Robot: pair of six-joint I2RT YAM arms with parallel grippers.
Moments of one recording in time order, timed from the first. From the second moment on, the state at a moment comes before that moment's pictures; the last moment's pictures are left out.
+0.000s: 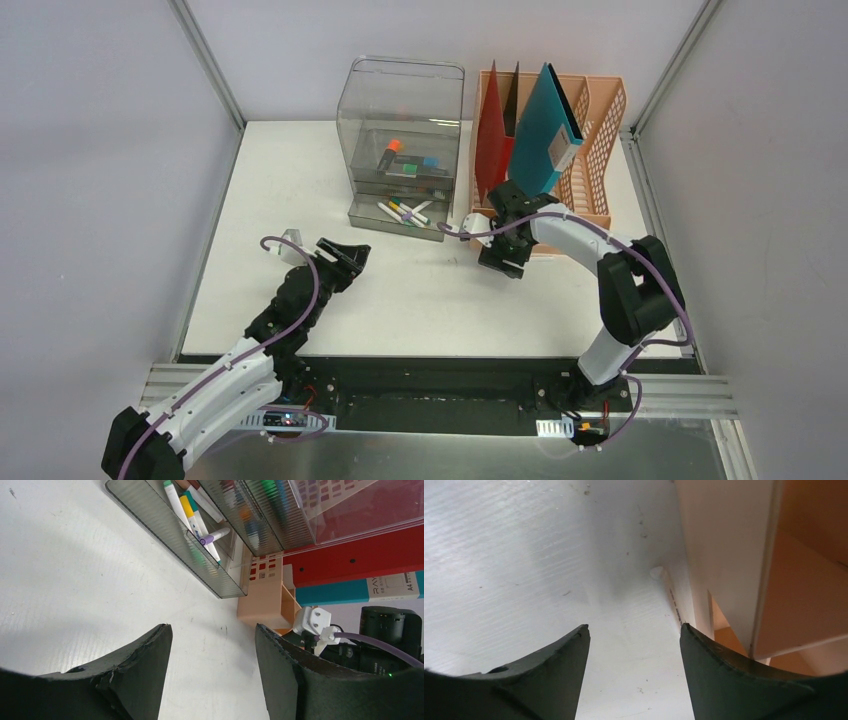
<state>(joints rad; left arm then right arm) -0.59 0.58 0.22 0.09 -0.34 -1.10 0.51 1.68 1.14 -0.84 -0.03 -0.78</state>
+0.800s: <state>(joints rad) -0.59 0.57 0.22 0.08 -0.34 -1.11 0.55 1.73 1.07 -0.77 0.09 -0.90</state>
